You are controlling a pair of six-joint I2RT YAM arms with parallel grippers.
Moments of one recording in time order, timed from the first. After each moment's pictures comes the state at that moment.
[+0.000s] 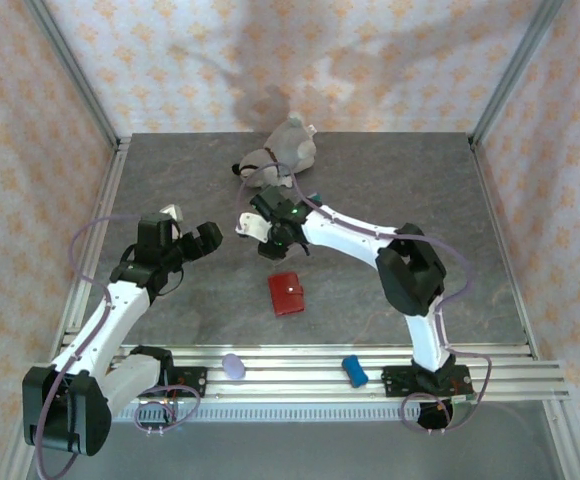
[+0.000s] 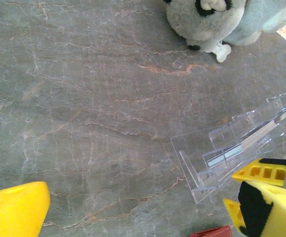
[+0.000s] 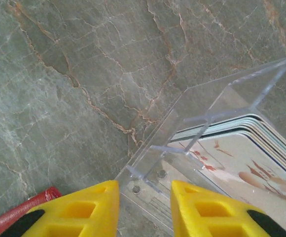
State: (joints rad) left arm -0.09 1.00 0.63 -0.33 0.16 -0.60; right arm 0.84 2.02 1.61 -0.69 -0.04 -0.46
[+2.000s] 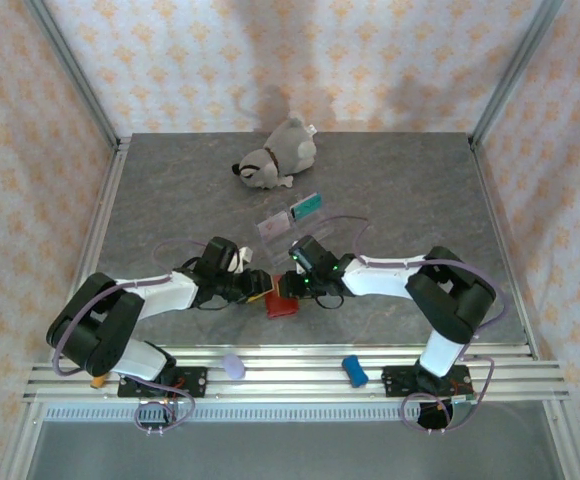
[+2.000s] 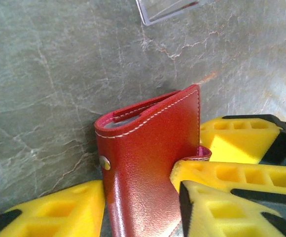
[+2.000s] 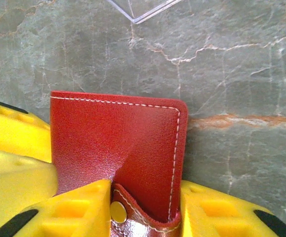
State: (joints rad) left arm -0.46 1.44 0.49 0.04 0.53 -0.88; right arm 0.87 1.70 0.86 -0.14 -0.22 0.71
